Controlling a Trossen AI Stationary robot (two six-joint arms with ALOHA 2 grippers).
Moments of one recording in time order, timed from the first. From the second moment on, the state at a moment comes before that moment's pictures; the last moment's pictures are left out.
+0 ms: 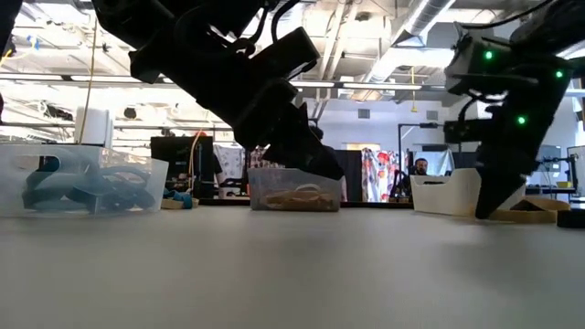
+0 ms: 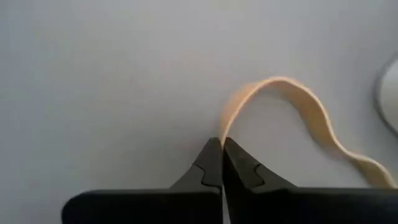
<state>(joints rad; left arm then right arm) -0.23 1.90 0.97 0.31 -0.36 -0.01 0.03 1.24 0.48 -0.50 0.34 0.60</state>
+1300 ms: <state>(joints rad) -0.10 1.90 1.05 0.62 -0.13 0.12 0.30 1.20 0.73 -0.05 0.26 0.26</state>
